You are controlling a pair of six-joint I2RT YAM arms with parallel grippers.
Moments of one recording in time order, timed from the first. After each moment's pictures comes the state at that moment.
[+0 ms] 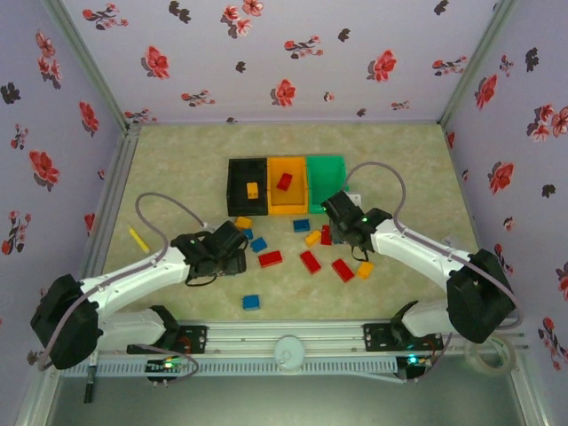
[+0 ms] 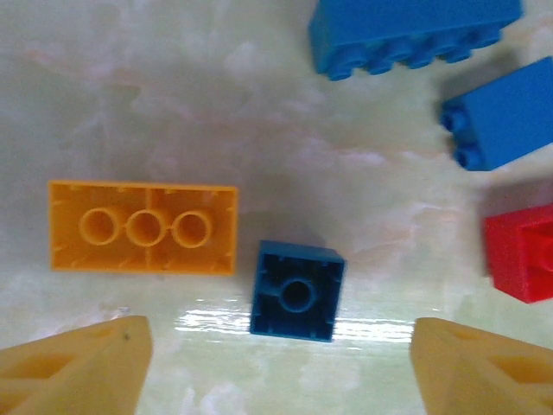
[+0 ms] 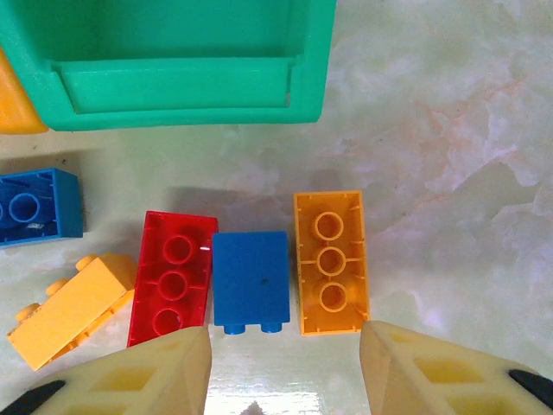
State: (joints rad) left arm -0.86 1.18 0.69 -0.79 -0.26 -0.91; right arm 0.68 1.35 0.86 -0.65 0.34 0.58
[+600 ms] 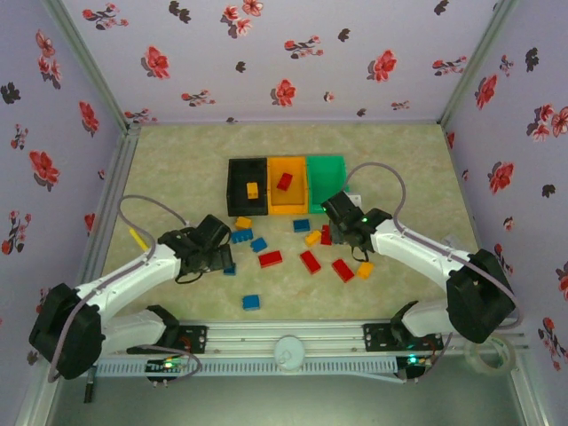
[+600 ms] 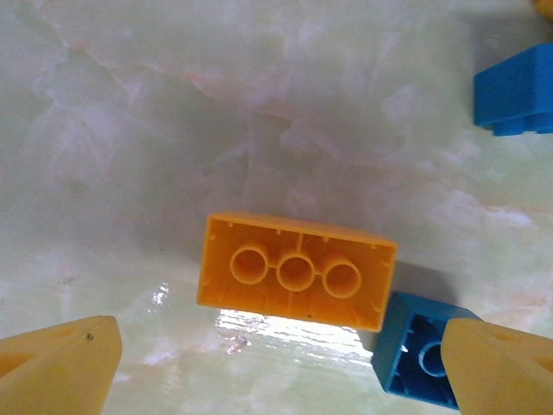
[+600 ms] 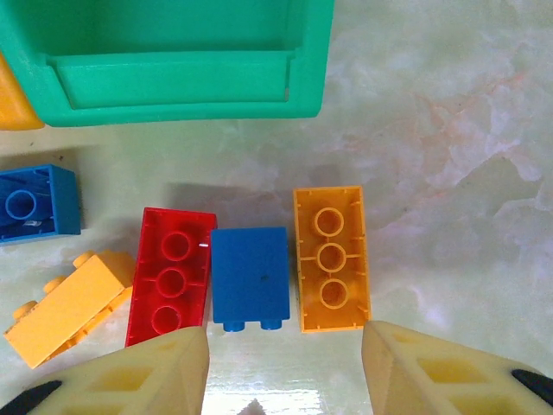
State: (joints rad) left arm -0.66 1.15 0.65 -0.81 -0.25 -0.80; right arm 0.68 1.35 0.86 -0.65 0.34 0.59
